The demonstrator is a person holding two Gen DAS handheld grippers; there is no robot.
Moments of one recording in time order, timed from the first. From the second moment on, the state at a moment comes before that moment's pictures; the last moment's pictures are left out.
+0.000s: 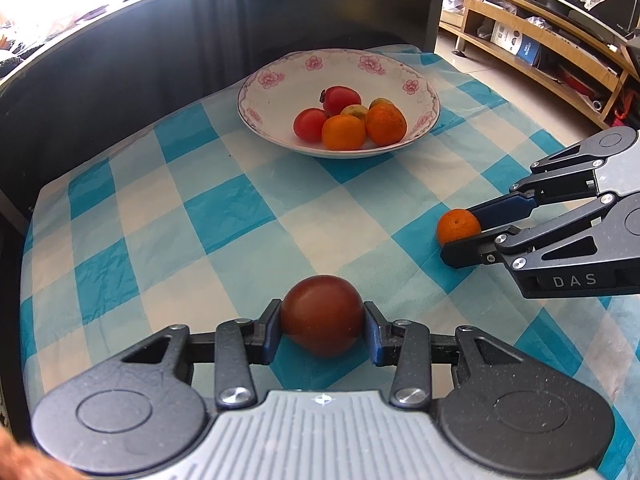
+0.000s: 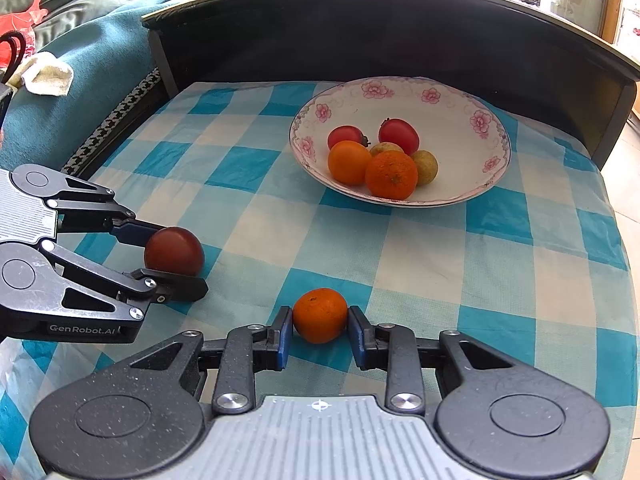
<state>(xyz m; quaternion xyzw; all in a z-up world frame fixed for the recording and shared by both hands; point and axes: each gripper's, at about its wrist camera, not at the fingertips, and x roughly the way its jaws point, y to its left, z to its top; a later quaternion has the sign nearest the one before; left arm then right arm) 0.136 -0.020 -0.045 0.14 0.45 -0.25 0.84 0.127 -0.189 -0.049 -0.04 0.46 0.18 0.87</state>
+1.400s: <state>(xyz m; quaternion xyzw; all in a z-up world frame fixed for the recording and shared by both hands) 0.248 -0.087 -0.012 0.12 0.36 -0.23 0.90 0.212 -0.231 -0.010 0.02 0.37 0.14 0.92</state>
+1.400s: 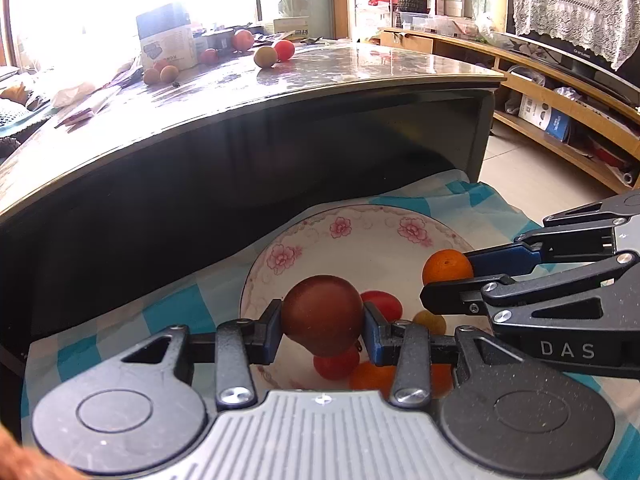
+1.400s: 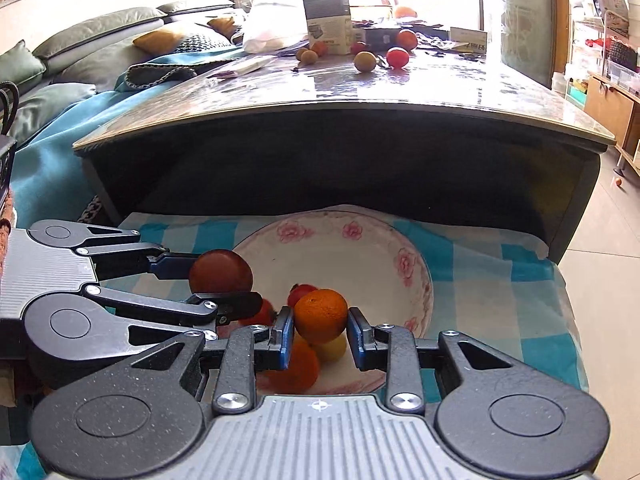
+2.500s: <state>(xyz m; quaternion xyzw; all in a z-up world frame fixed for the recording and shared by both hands) 0.272 -0.089 -0.031 0.12 0.37 -0.21 0.90 0.255 -0.234 -0.031 0.00 0.38 0.12 0.92</state>
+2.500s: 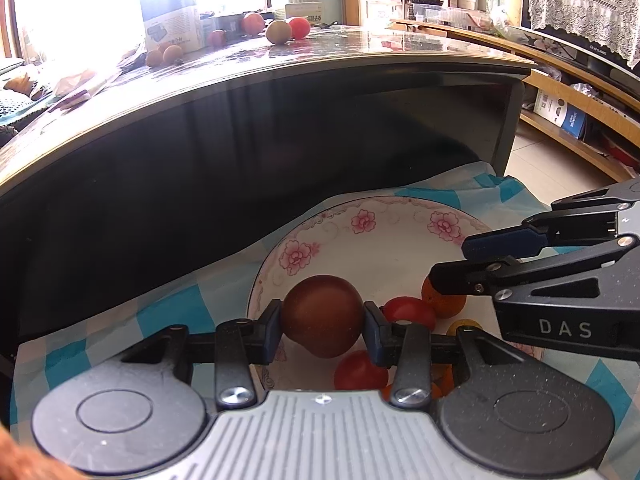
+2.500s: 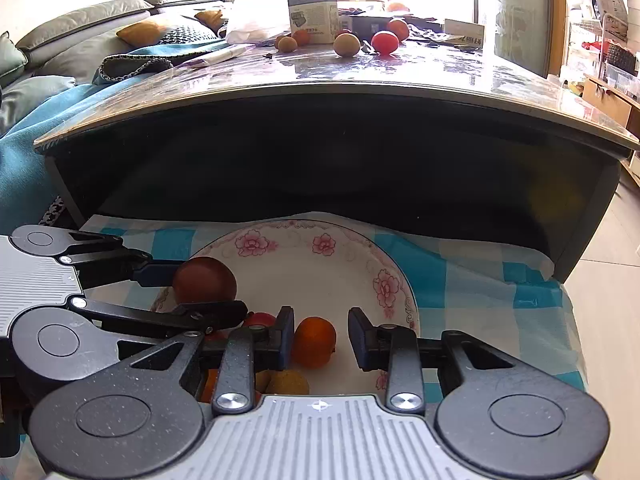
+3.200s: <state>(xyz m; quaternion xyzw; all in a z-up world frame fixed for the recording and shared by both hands) 0.238 -0.079 -0.001 0.11 0.36 -0.20 0.91 0.228 -0.245 -0.011 0.01 0.37 0.11 0.92</state>
